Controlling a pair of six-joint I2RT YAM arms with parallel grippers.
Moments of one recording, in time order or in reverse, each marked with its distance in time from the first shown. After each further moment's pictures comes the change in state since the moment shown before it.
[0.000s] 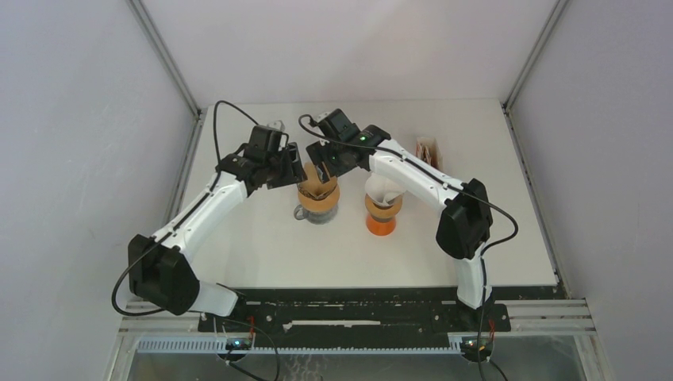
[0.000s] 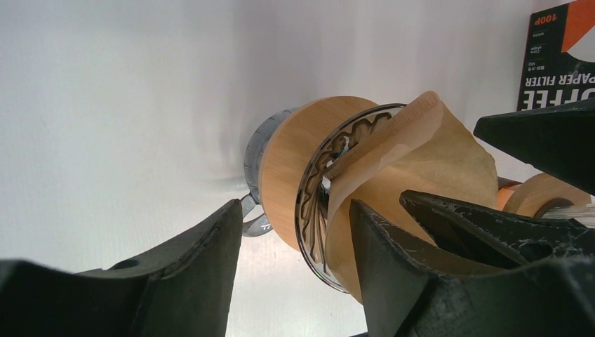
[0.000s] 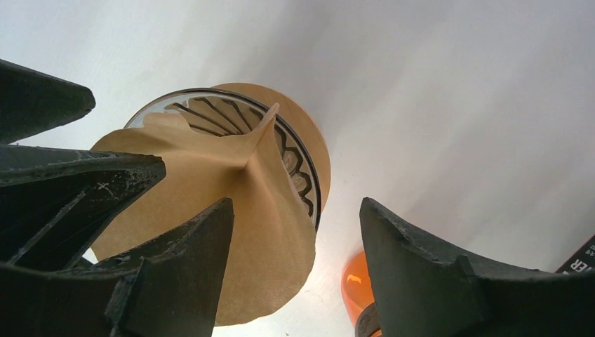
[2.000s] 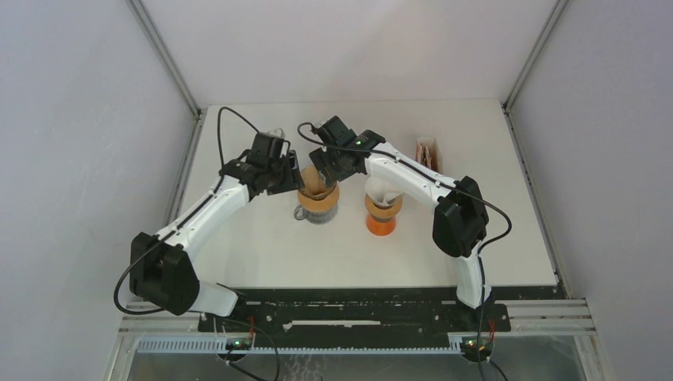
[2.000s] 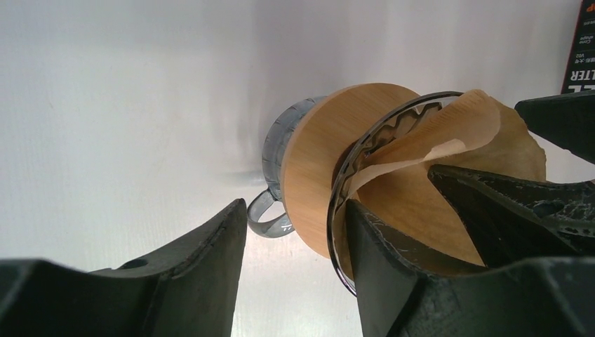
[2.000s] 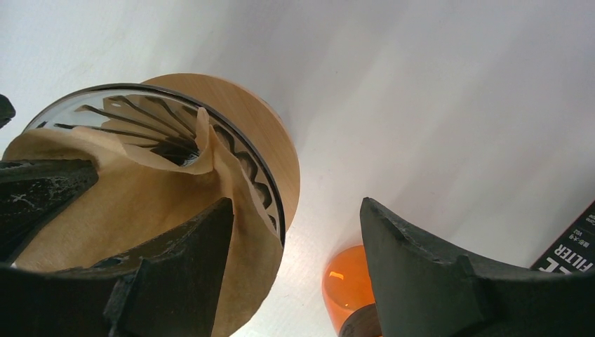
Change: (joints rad) left arm 0.001 -0.001 -0.073 0.030 -0.027 0.000; right arm 0.001 0.027 -0.047 0.012 0.078 -0.013
